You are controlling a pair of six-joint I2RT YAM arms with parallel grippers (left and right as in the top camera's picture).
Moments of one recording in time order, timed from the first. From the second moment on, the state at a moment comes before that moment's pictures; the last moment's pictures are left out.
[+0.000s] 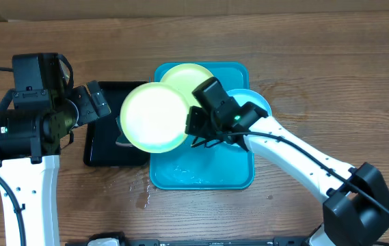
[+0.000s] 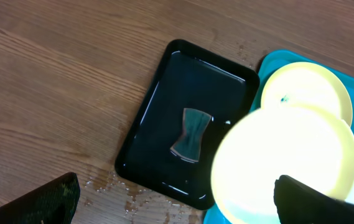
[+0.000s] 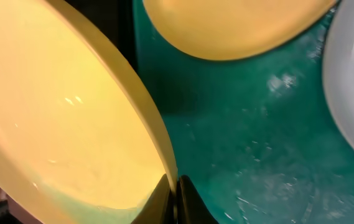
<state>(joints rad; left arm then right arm) 0.07 1.30 1.62 -1.31 -0.11 -0.32 0.73 1.74 1.29 -0.53 -0.19 0.91</state>
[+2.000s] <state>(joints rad) 0.08 1.29 1.62 -1.32 -0.15 -0.32 1.09 1.84 1.29 0.46 0.70 -0.51</state>
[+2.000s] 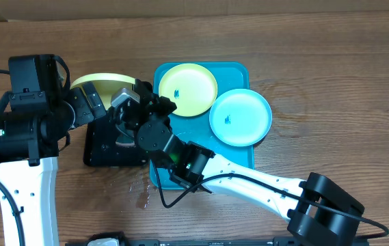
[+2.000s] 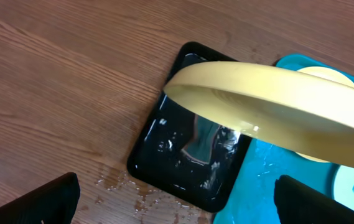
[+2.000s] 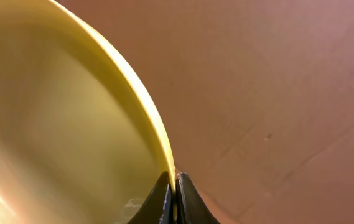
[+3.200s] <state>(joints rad) 0.09 1.29 1.62 -1.32 -0.17 -0.32 1.09 1.84 1.29 0.54 0.77 -0.74</state>
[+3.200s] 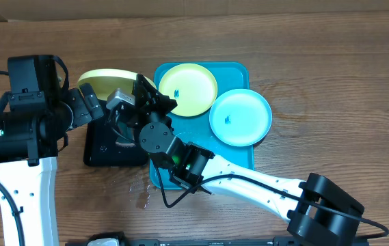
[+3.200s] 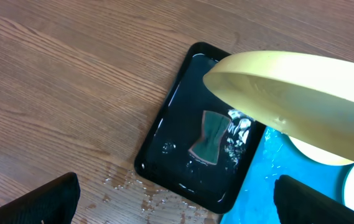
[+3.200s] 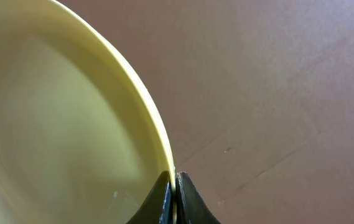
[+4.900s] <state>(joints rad) 0.08 1.30 1.62 -1.31 -0.13 -0.32 0.97 1.84 1.30 -0.01 0.57 0.32</state>
